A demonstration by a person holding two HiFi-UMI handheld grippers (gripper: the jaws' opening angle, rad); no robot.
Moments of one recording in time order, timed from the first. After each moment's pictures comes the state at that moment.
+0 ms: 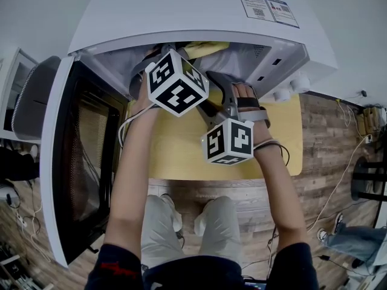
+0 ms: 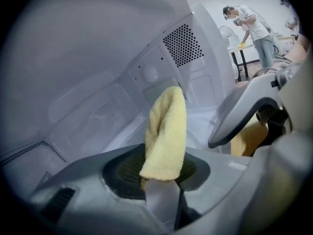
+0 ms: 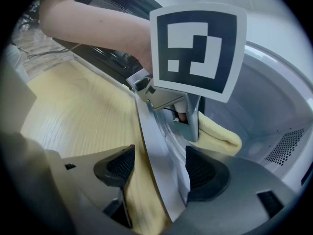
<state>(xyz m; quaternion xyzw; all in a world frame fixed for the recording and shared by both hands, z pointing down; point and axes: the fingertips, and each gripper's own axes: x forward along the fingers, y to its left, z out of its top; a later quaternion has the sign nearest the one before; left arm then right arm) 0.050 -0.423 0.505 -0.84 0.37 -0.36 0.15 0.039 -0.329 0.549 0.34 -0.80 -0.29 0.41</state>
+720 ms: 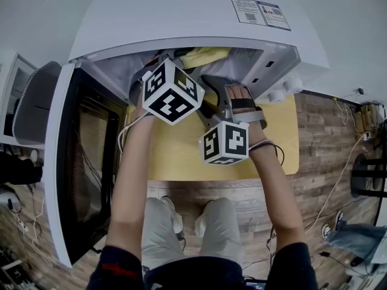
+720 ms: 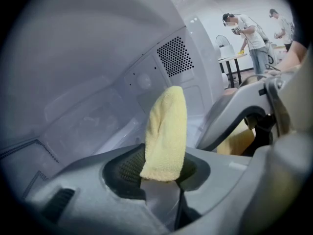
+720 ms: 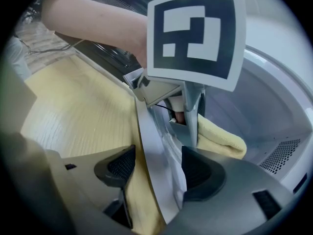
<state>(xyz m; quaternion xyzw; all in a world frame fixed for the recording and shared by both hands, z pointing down) 0.061 -0.406 0.503 -0.87 0.34 -0.34 0.14 0.040 -0.330 0.546 0.33 -0.78 -0.31 0.42</state>
